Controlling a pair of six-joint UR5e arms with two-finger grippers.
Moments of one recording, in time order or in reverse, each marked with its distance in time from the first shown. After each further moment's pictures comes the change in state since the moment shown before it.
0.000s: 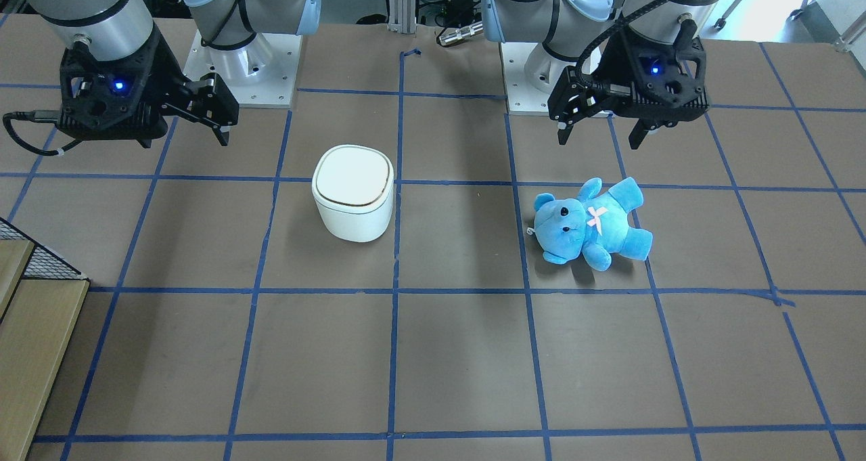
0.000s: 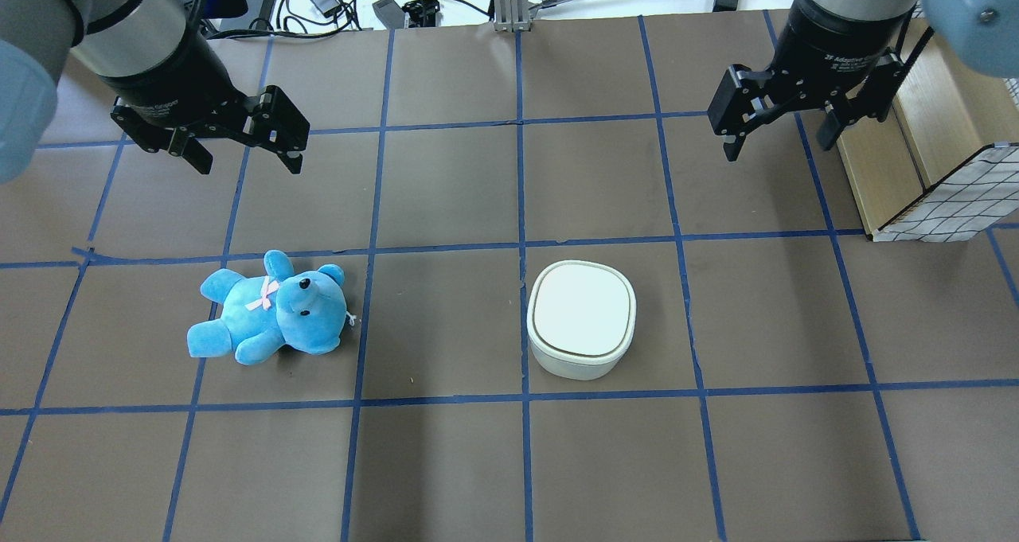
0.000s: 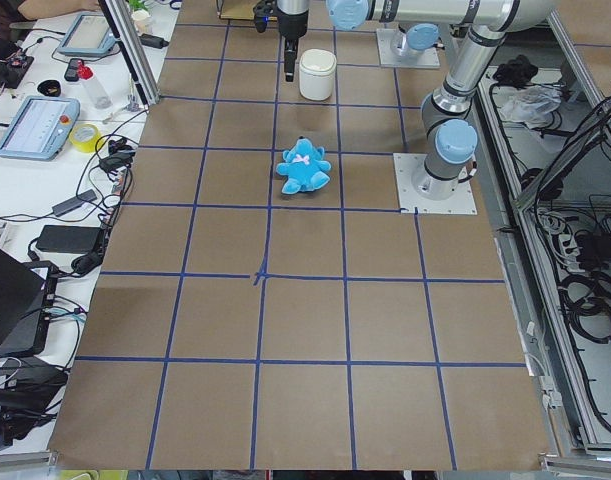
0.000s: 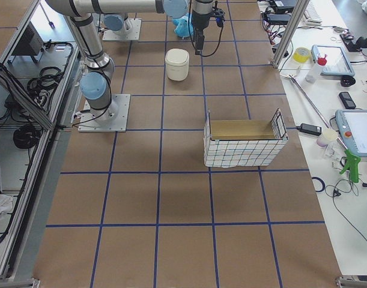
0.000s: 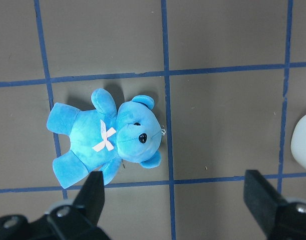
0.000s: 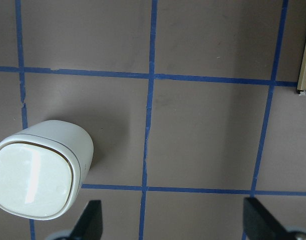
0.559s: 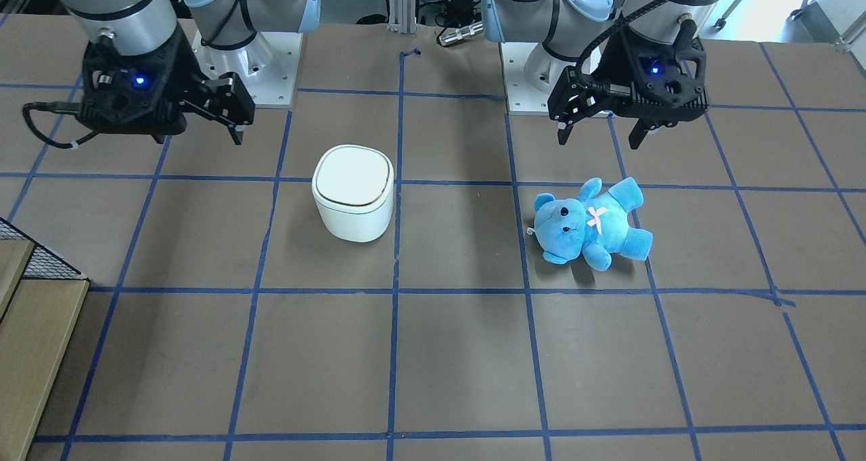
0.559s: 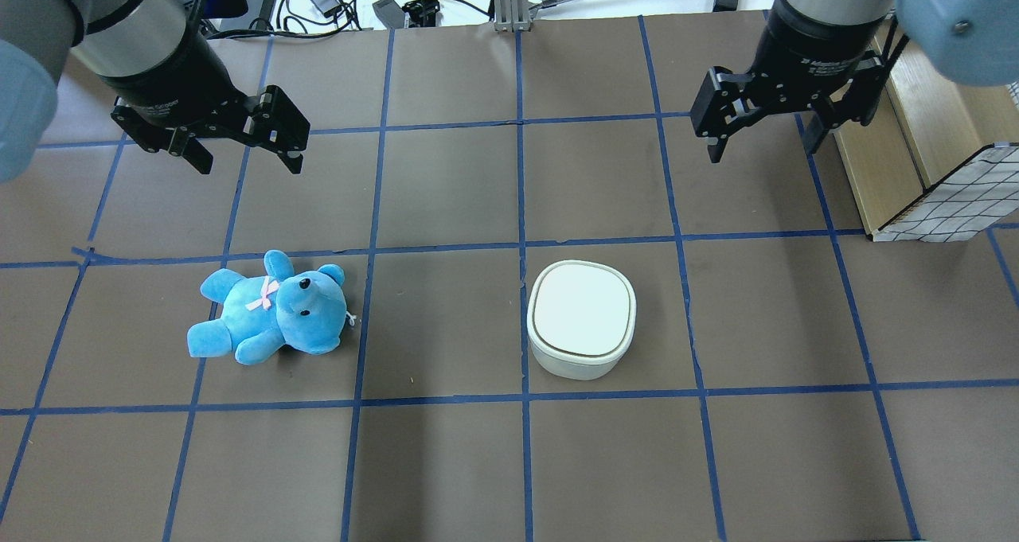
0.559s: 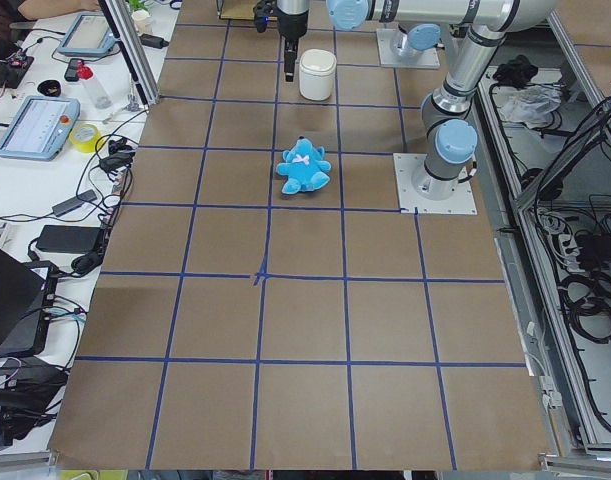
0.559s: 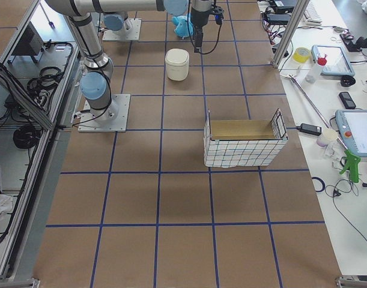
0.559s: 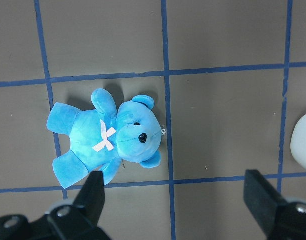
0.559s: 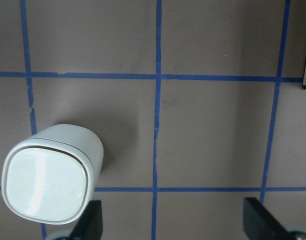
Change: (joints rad) left arm 0.000 0.000 0.000 0.000 -0.001 0.000; right arm 0.081 0.004 0.001 -0.032 0.000 0.124
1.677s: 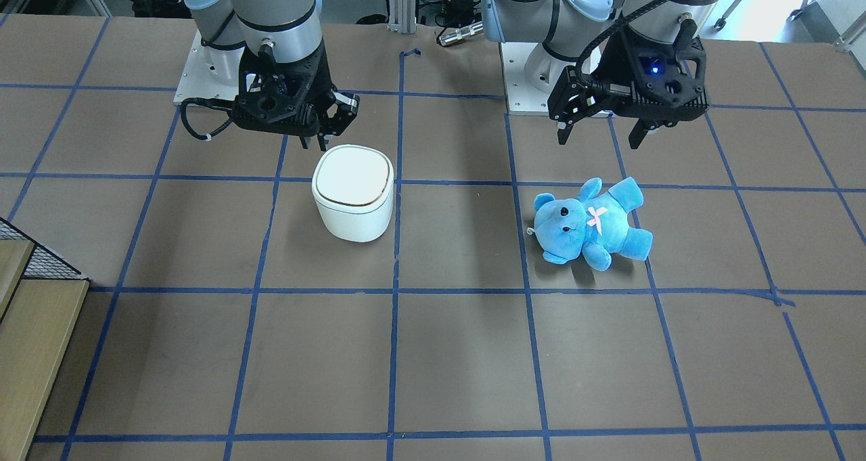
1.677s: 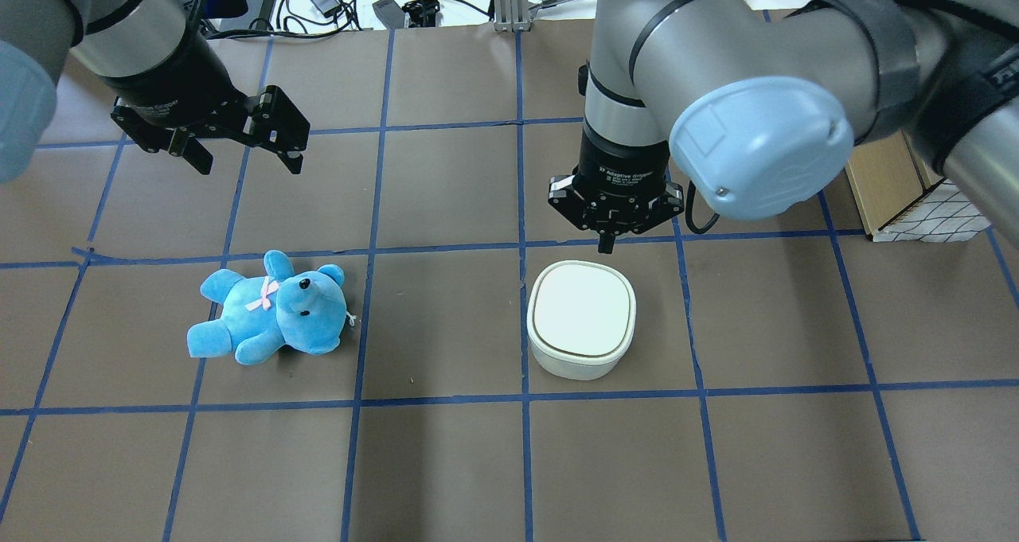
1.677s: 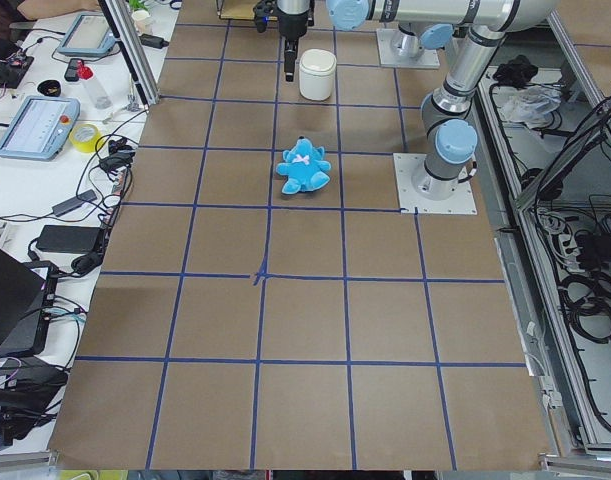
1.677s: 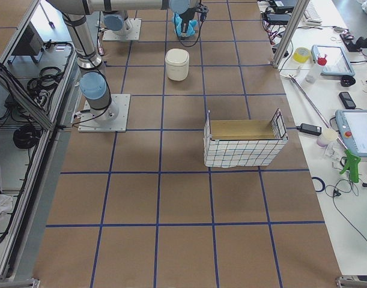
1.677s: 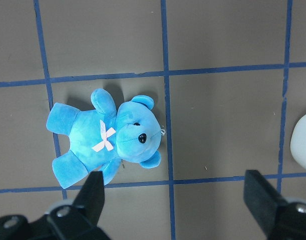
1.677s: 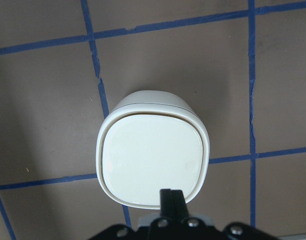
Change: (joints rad) left arm 0.000 0.000 0.000 0.000 -0.001 0.000; right arm 0.224 0.043 0.139 -0.094 0.105 0.369
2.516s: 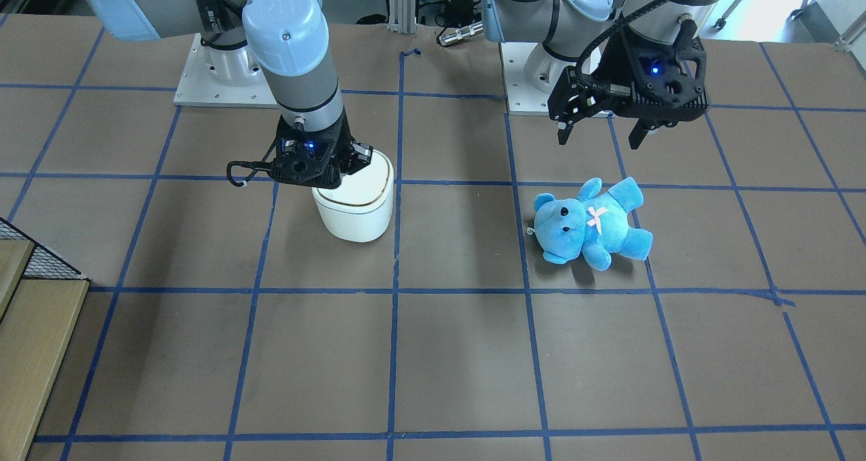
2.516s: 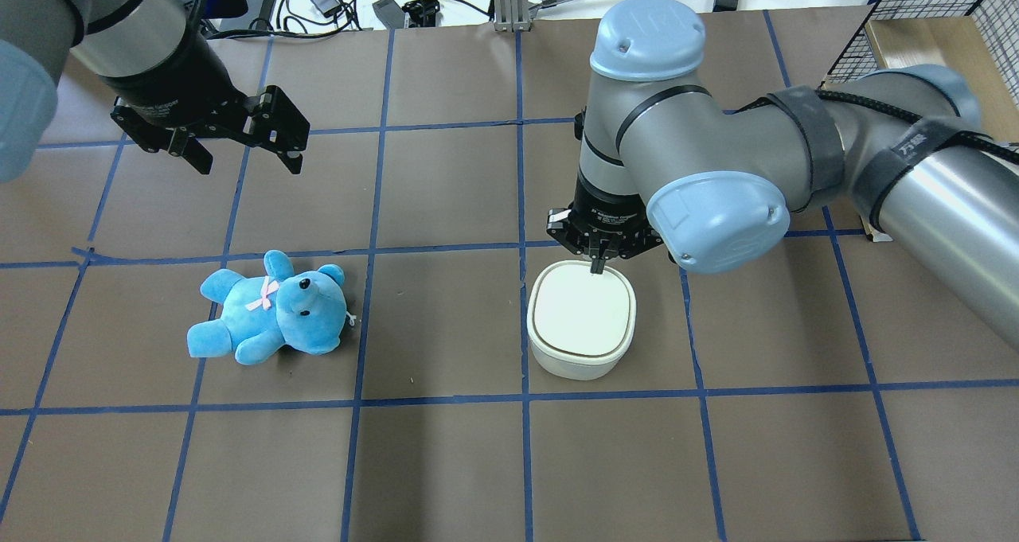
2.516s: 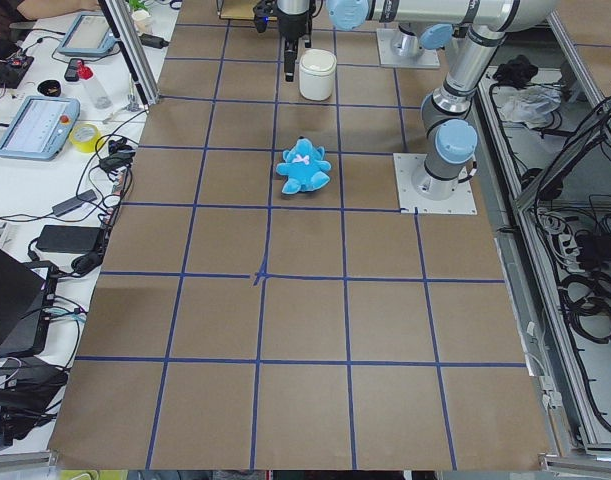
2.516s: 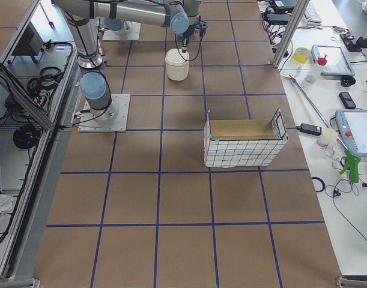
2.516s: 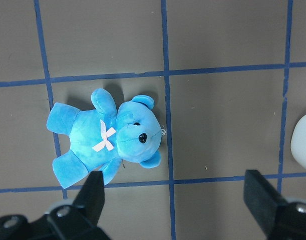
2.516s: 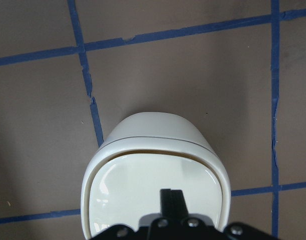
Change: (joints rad) left arm 0.000 0.000 0.000 0.000 0.001 0.000; right arm -0.006 0.047 0.136 -0.218 -0.006 0.001
